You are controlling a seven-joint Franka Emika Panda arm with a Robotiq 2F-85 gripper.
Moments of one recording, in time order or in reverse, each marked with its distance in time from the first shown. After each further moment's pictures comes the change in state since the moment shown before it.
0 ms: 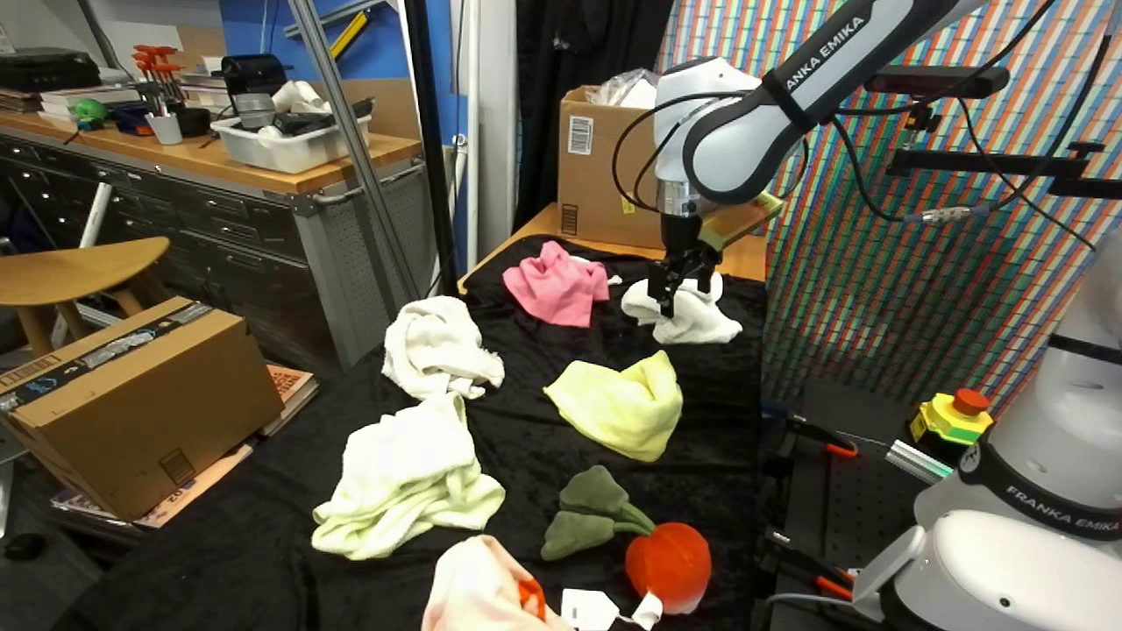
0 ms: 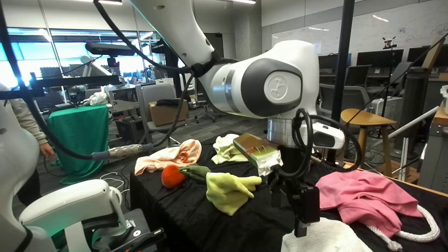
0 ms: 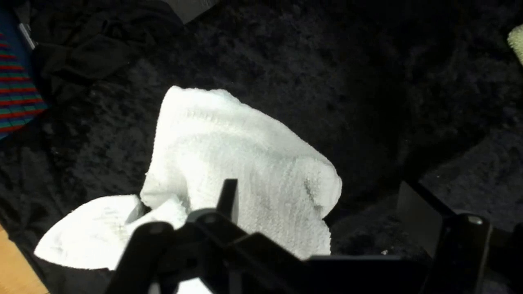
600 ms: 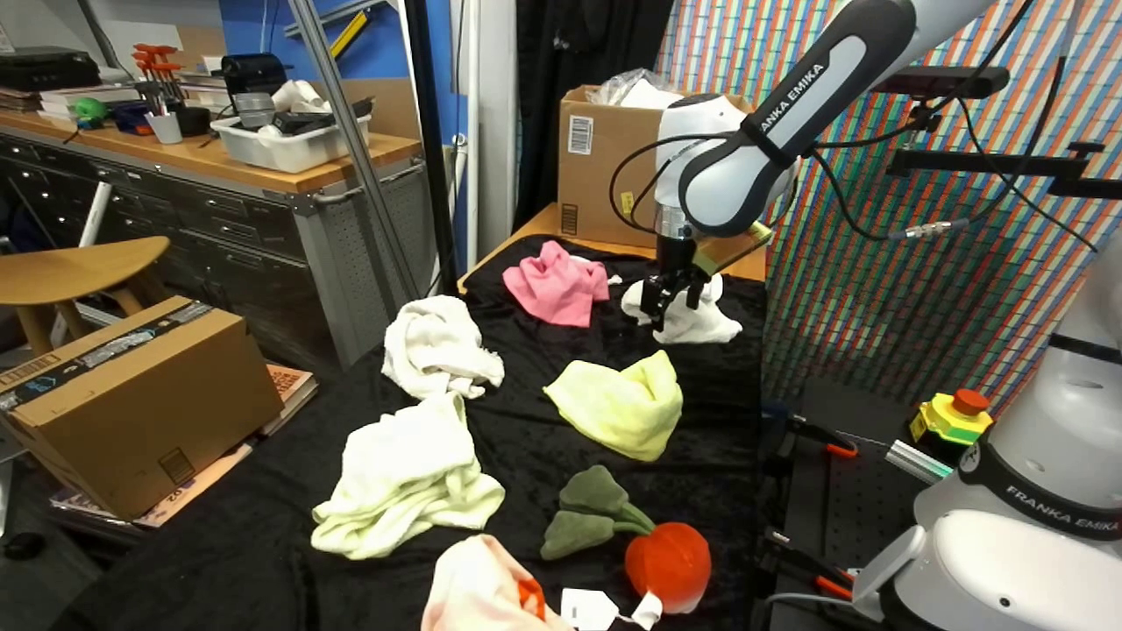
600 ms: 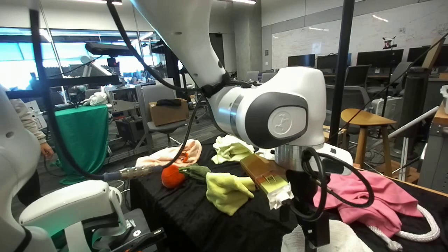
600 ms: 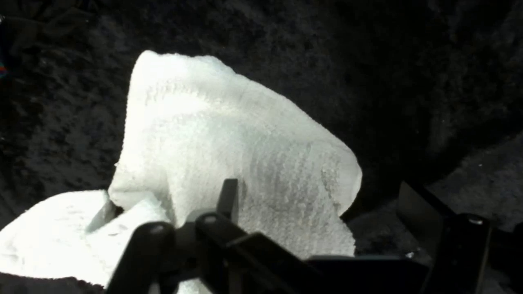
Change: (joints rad) arm -0.018 0.110 -0.018 -0.011 0.033 0.188 -0.054
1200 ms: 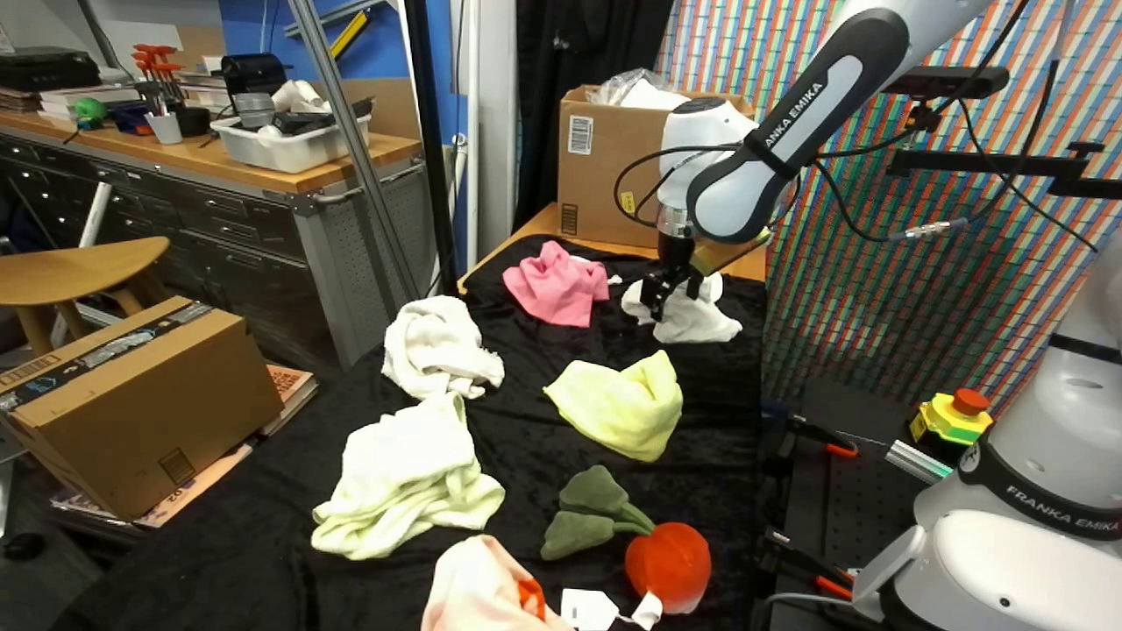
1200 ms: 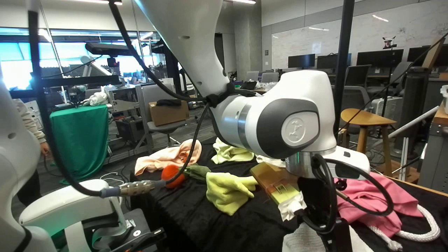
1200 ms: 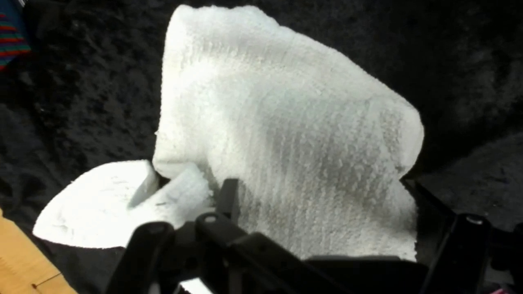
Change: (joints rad) arm 0.000 0.035 -0.053 0.015 -0.126 0.090 0.114
